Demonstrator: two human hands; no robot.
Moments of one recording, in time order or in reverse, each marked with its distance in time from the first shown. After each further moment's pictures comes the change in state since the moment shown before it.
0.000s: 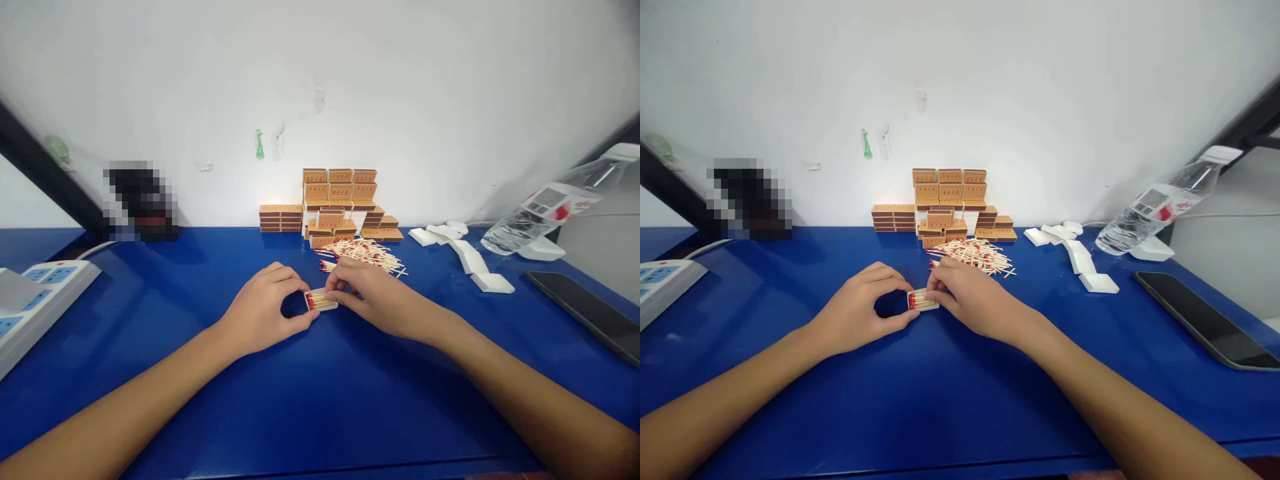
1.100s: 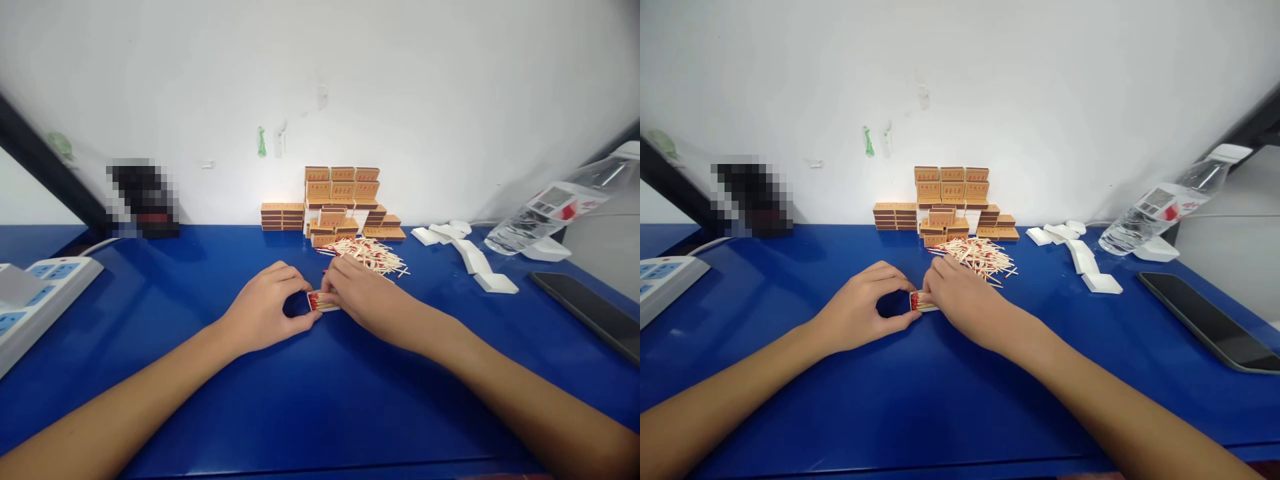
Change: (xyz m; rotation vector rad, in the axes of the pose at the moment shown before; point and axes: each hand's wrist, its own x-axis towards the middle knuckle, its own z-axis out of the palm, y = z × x) left_hand 0.000 -0.002 0.004 -0.011 0.017 0.049; right_hand 0.004 -0.008 0.013 -0.375 0.018 -0.196
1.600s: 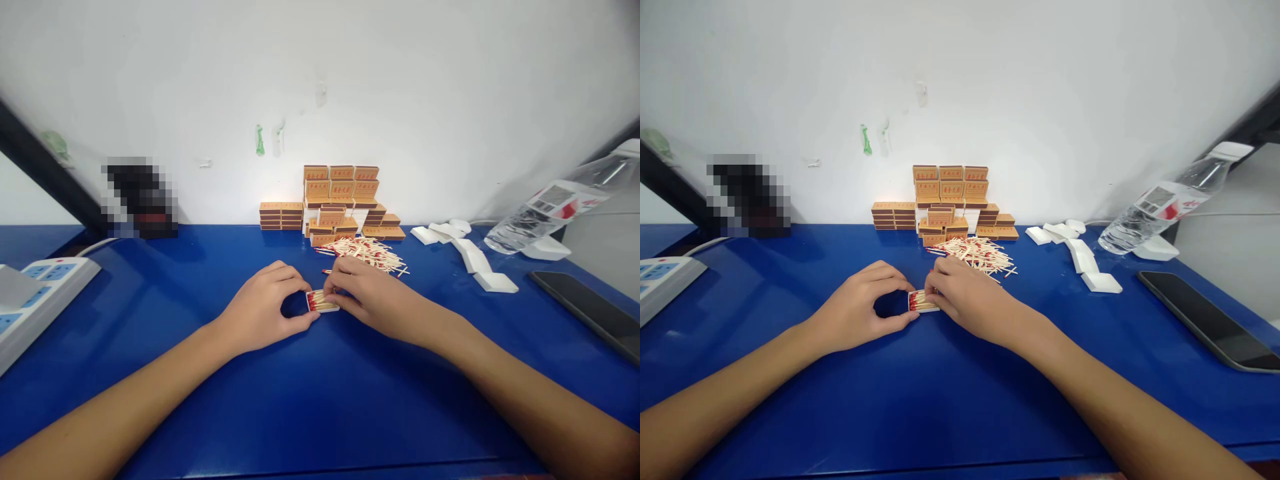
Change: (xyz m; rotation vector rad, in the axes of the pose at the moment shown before) left_hand 0.001 0.001 -0.003 -0.004 -0.017 0.012; right_hand -0.007 0.006 -0.006 0.231 -0.049 0.066
